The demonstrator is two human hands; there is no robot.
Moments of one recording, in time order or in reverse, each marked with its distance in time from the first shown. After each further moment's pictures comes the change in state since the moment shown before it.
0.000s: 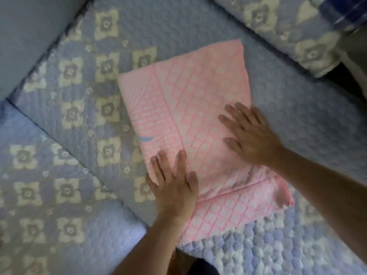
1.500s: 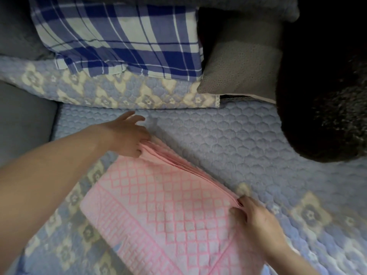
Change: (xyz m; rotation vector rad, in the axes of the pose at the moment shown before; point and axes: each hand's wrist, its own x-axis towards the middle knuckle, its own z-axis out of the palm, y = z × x) left_hand 0.289 0.214 -0.225 1.335 -0.366 1.080; right_hand -0.133 -0.058 0.023 0.929 0.162 1.016
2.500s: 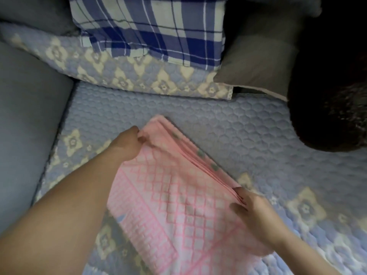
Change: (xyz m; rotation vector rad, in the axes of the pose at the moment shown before) left_hand -0.029 0.067 0.080 -1.123 0.321 -0.703; right_hand -0.009 -0.018 -0.028 0.036 -0.214 -0.106
